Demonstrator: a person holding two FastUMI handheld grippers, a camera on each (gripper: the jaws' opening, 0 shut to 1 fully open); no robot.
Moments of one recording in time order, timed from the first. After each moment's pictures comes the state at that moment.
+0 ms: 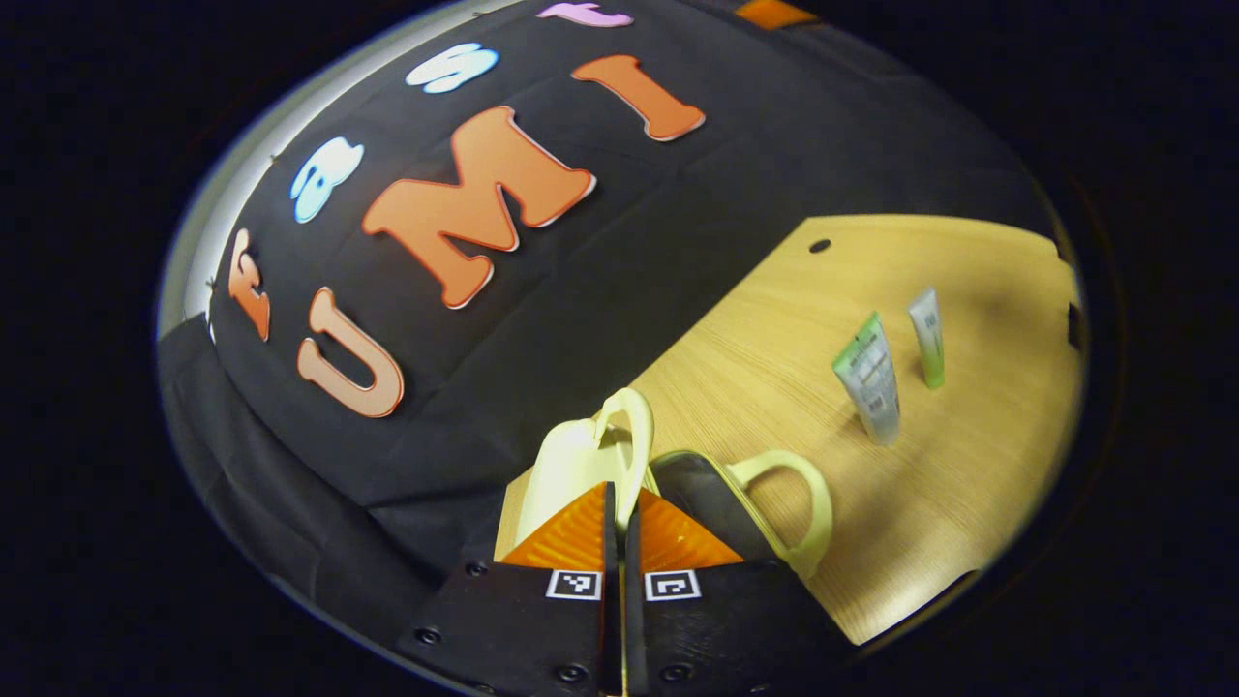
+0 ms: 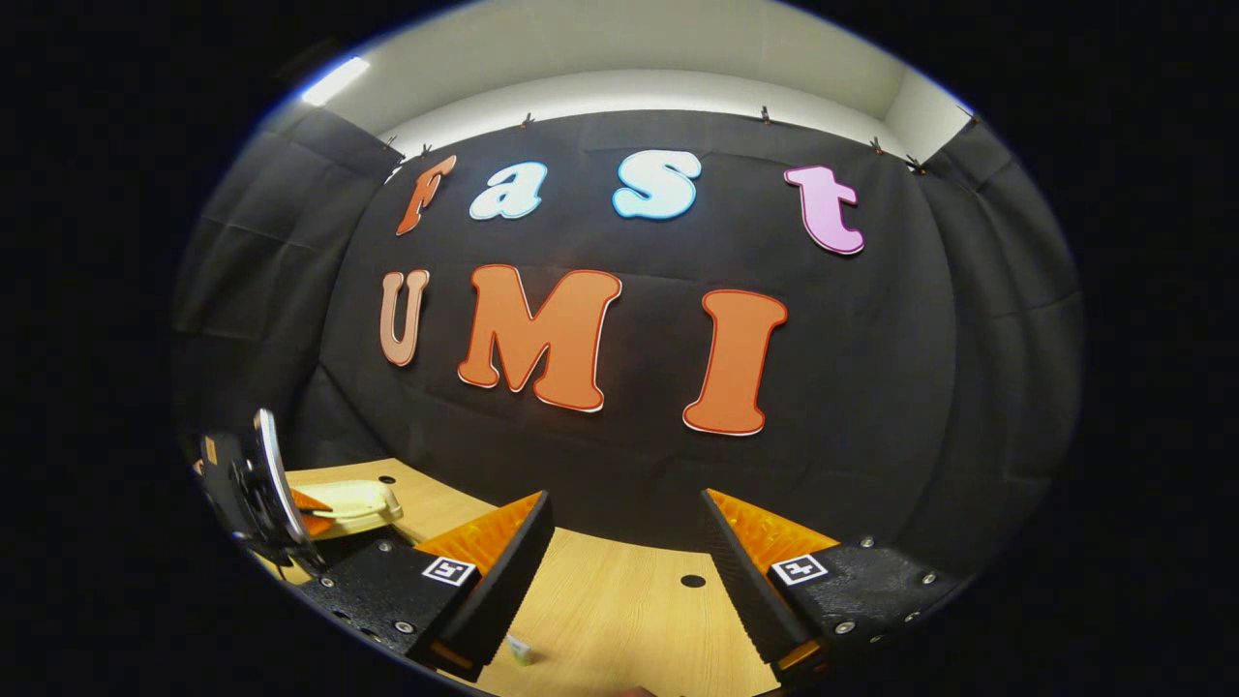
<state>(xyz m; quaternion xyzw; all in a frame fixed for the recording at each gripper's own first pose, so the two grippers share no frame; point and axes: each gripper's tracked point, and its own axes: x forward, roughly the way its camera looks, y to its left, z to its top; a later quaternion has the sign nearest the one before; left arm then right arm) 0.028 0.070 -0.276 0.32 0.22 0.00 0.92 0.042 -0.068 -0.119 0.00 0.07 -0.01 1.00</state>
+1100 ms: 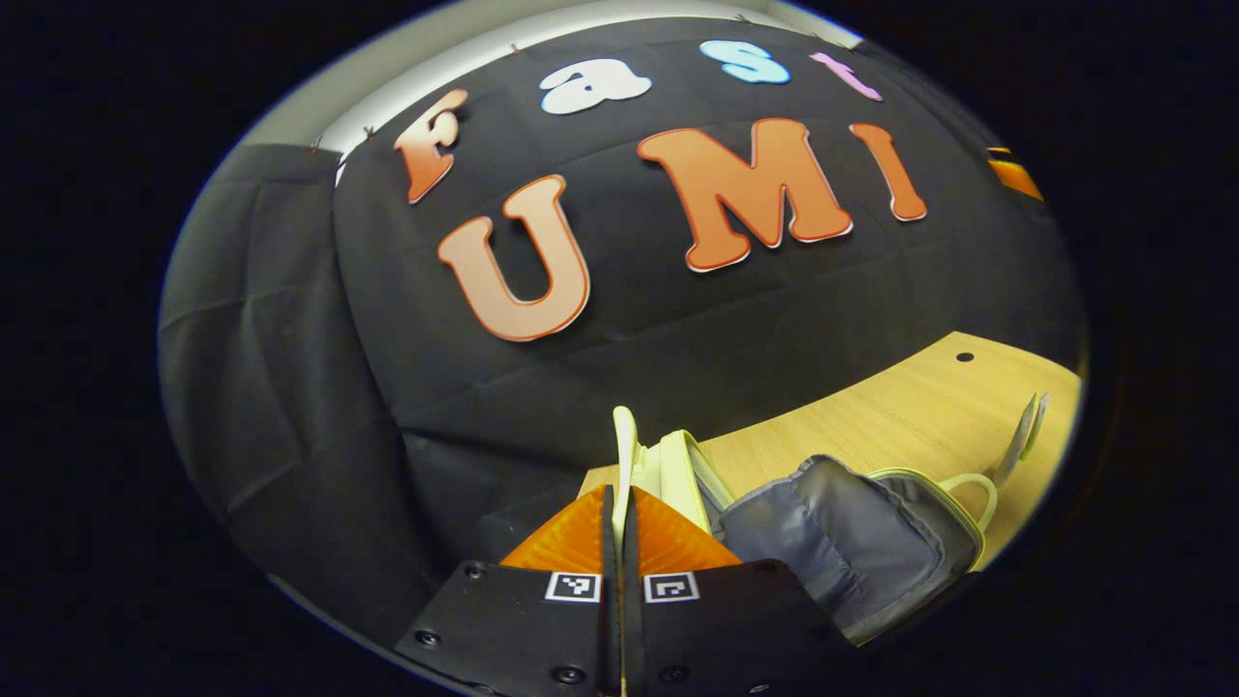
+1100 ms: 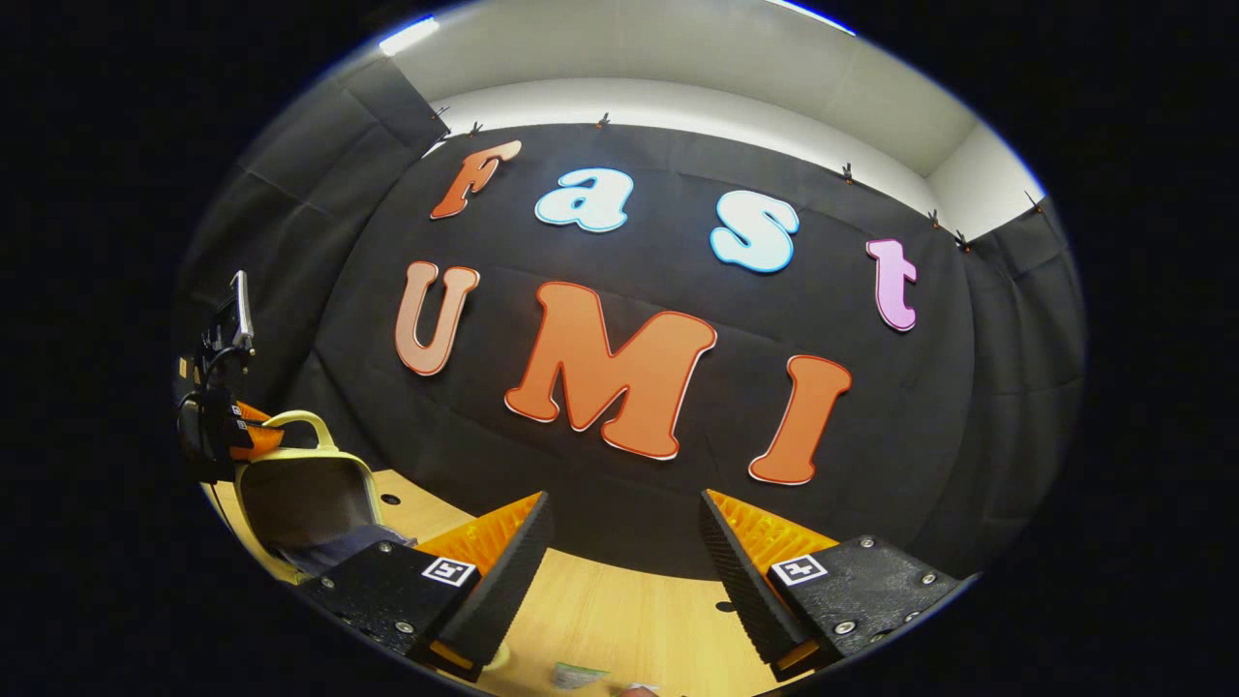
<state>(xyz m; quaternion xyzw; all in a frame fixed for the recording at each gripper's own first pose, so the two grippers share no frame) 0.038 0.384 -0.228 0.13 0.16 0.11 0.97 0.093 0.129 -0.052 -0.07 0.04 -0.04 1.00</state>
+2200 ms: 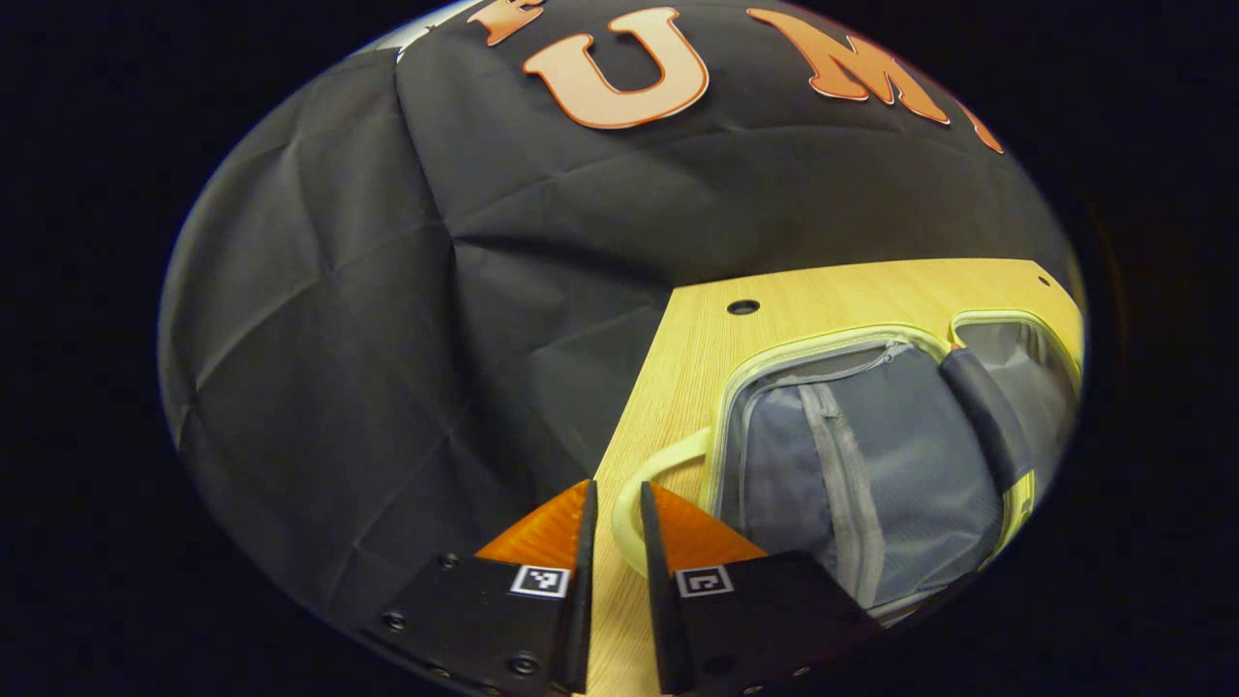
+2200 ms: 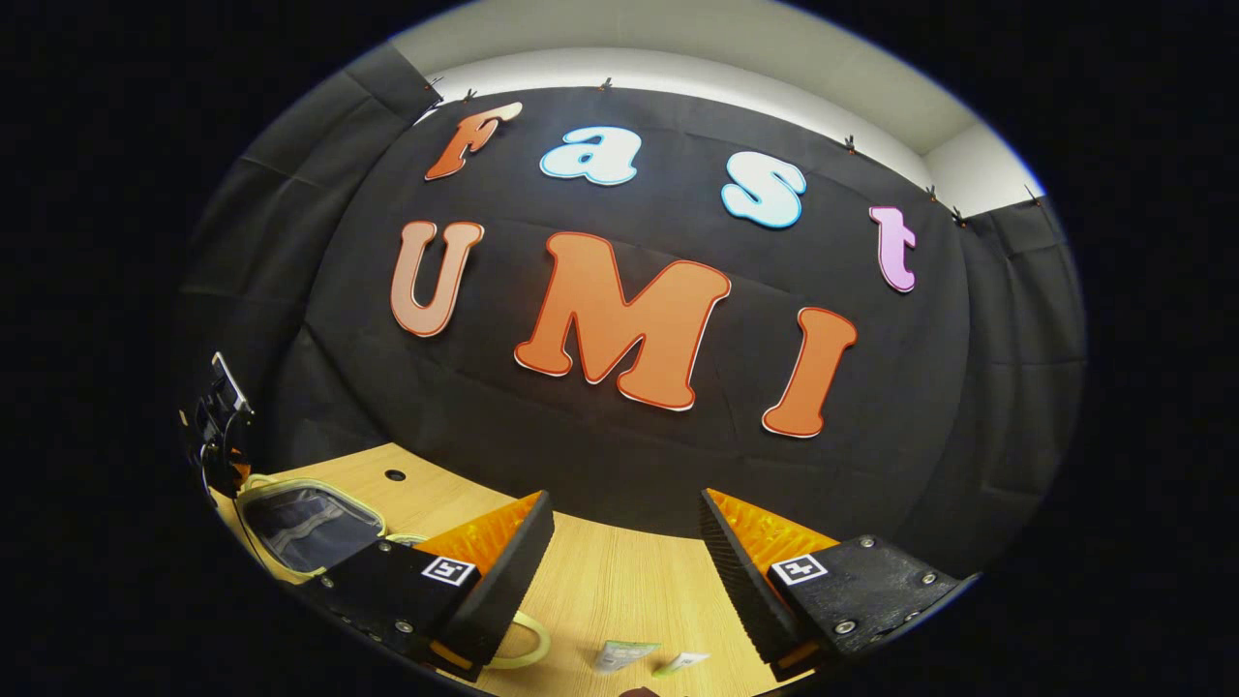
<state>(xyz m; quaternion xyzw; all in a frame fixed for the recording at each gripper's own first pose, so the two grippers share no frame) -0.025 0.535 -0.412 0.10 0.33 0.21 0.92 0.085 0.156 -0.099 -0.06 0.11 -0.07 0.99</state>
